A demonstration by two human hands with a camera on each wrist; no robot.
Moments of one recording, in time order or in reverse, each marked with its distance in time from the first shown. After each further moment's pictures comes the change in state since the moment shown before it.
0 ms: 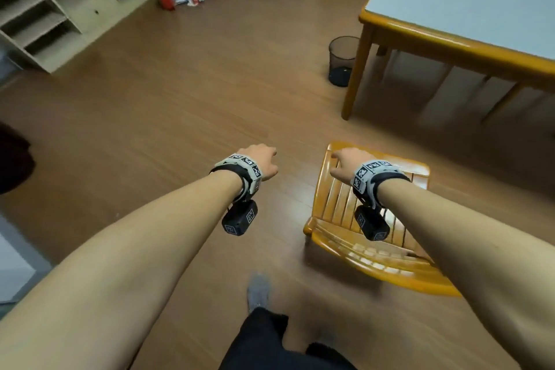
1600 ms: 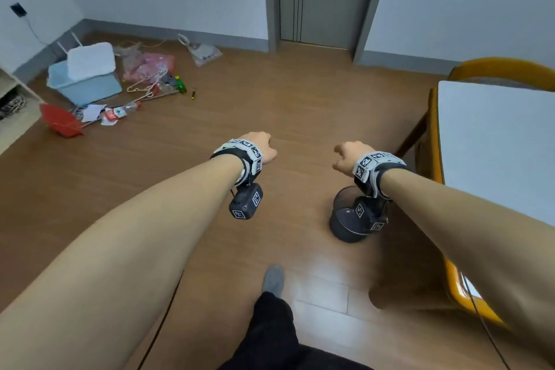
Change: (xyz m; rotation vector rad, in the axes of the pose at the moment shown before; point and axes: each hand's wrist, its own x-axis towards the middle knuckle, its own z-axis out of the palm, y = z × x) left_hand 1.055 -0.236 -0.639 -0.054 0.056 0.158; right_hand 1.019 0.106 -0.601 0.123 0.102 0.348
